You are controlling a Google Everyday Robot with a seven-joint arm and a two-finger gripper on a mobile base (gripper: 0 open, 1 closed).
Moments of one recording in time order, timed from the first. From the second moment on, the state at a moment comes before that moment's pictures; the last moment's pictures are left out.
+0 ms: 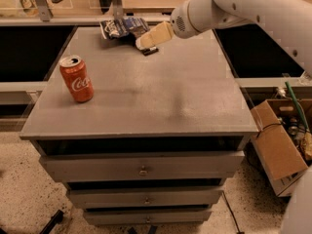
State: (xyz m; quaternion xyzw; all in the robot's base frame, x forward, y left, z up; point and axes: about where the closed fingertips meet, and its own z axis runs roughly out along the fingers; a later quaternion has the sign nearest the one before) arm 0.723 -0.025 0.934 -0.35 0.81 0.19 0.43
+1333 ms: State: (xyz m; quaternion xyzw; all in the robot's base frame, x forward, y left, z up) arm 0.802 0.015 0.904 -0.29 0.85 0.00 0.44
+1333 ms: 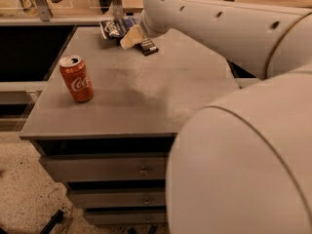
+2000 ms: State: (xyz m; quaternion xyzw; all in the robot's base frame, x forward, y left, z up) arm 0.838 0.013 0.894 -0.28 0.86 -0.08 0.43
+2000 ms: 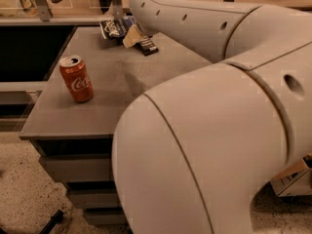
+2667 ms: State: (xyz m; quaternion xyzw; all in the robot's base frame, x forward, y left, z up) arm 0.857 0.018 0.895 -0.30 0.84 -0.08 0.45
